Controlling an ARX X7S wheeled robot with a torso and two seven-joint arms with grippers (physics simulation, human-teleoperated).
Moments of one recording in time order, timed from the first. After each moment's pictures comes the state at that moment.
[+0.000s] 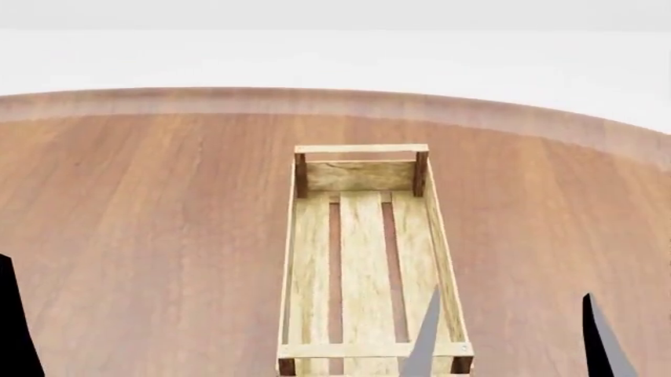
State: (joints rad) left arm 0.10 -0.44 0.14 1.03 -0.28 -0.30 -0.42; right arm -0.16 0.25 -0.13 -1.00 0.13 0.39 0.34
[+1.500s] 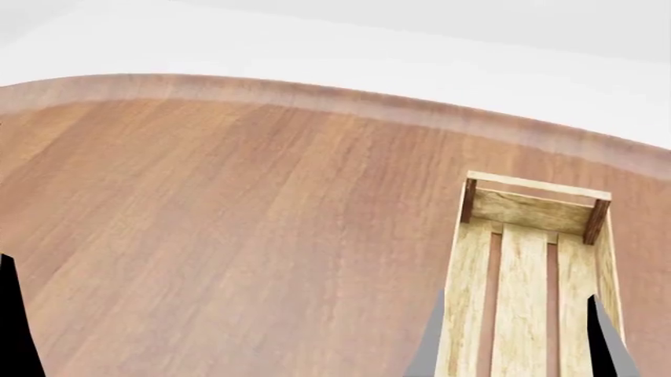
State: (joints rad) left arm 0.07 -0.54 0.19 1.02 -0.36 -0.28 -0.53; right arm -0.14 0.31 -0.15 -1.00 0.16 0.39 0.42
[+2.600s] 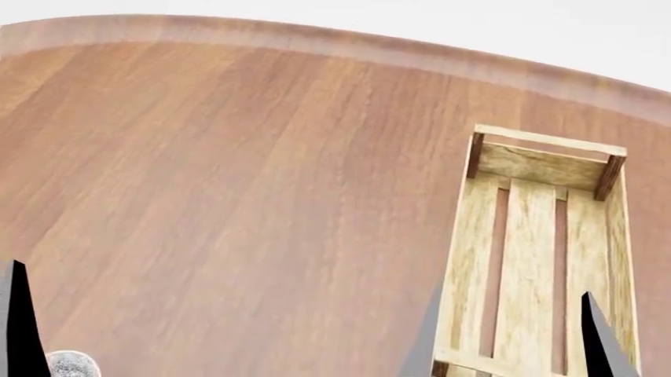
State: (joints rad) left arm 0.05 -0.62 0.25 1.02 -0.37 -0.26 -0.59; right arm -0.12 0.37 -0.19 -1.00 0.21 0.40 0.48
